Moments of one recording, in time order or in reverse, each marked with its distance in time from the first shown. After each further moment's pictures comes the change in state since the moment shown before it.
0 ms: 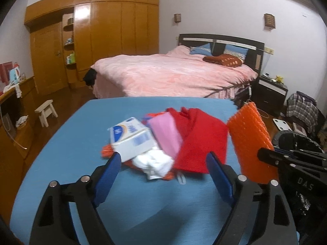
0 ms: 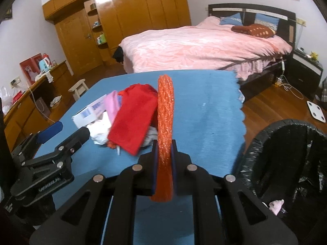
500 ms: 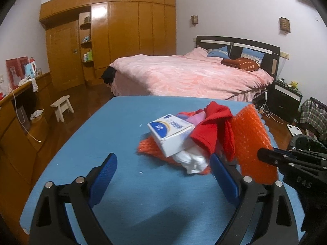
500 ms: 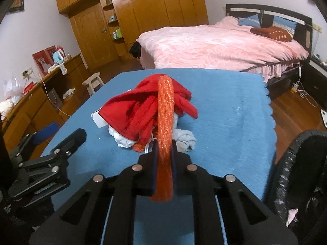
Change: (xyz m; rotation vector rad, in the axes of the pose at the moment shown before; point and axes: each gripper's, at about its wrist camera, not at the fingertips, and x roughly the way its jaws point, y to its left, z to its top) left arm -0.020 0.046 -0.010 -0.049 -0.010 0.116; right arm 0.016 0.044 0.005 -0.059 0.017 0.102
